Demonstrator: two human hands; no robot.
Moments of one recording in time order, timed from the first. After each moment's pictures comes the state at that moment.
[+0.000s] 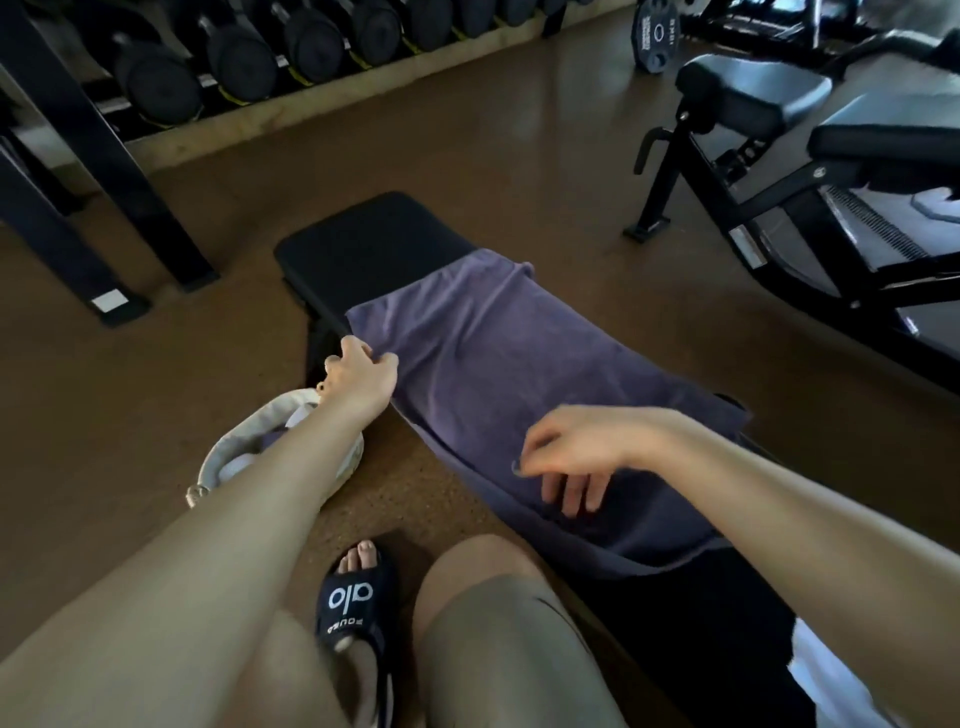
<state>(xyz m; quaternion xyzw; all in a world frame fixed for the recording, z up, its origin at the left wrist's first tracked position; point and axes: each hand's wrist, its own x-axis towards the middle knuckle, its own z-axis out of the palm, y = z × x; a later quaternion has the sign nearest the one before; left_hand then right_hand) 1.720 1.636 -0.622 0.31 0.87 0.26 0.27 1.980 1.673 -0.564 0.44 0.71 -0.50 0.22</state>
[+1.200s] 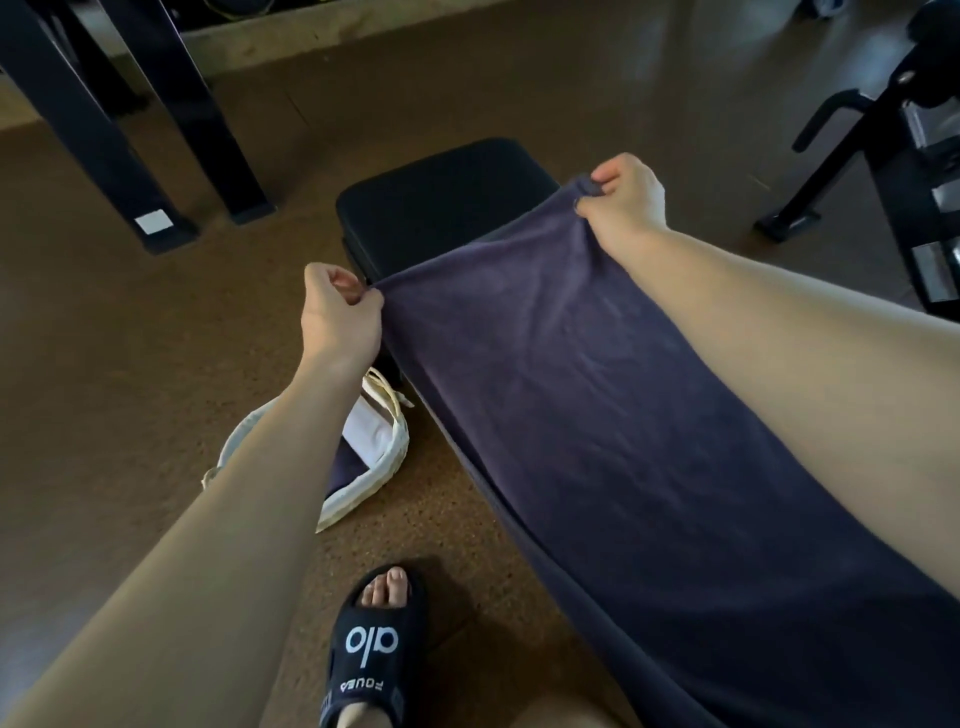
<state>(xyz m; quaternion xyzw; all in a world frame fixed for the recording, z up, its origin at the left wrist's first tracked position) 1.597 1.697 -0.662 0.16 0.81 0.52 0.20 1.762 1.943 -0.634 0.54 0.72 -0.34 -0.28</state>
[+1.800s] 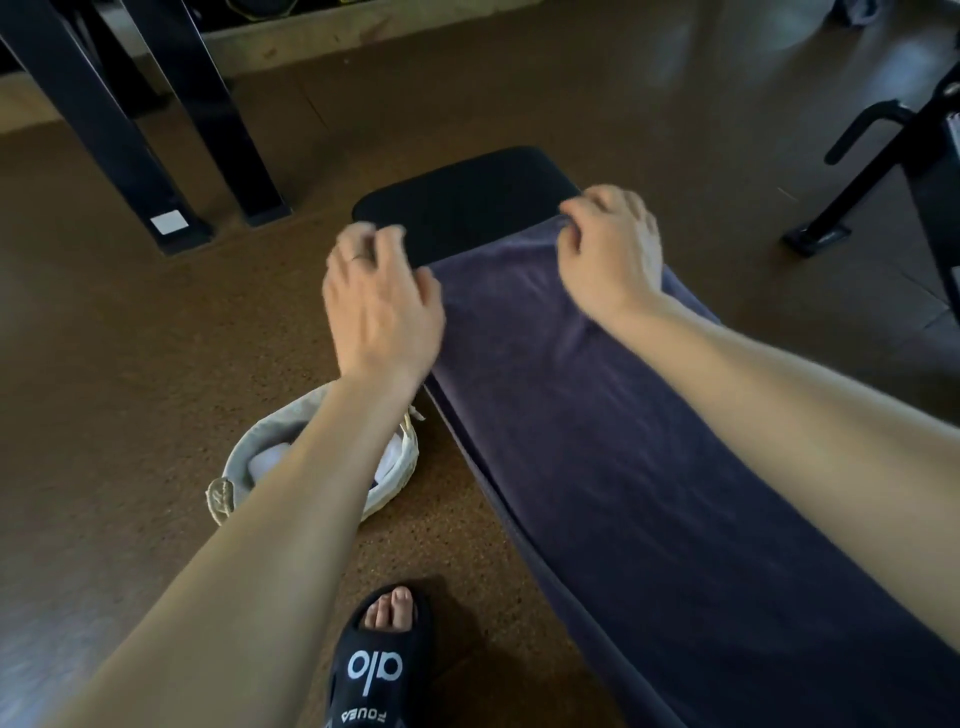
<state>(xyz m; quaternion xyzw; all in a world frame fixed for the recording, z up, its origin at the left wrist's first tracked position) 1.611 1.720 -0.647 0.40 0.87 0.27 -0.07 1.747 1.906 -0.658 0.39 0.89 -0.06 -0.23</state>
